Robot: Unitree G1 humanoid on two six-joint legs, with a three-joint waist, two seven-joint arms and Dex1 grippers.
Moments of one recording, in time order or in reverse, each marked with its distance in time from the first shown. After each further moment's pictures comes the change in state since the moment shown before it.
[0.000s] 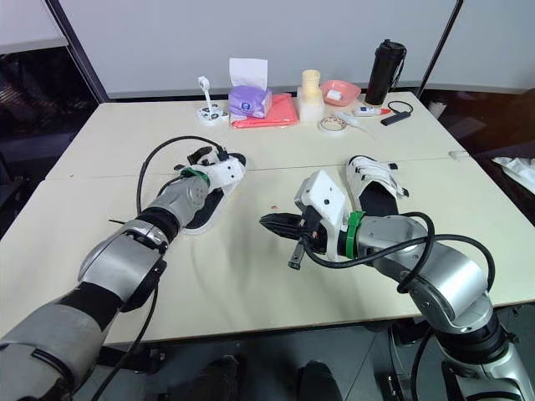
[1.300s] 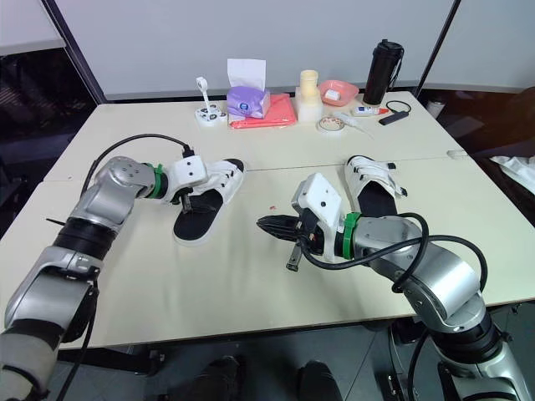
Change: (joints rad) left arm 0.329 0.352 0.212 -0.937 -0.494 0.370 -1.225; right arm 0.002 0.019 0.023 0.020 -0.043 -0.031 0.041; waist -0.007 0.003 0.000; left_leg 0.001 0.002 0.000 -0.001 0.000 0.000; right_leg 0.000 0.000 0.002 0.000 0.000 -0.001
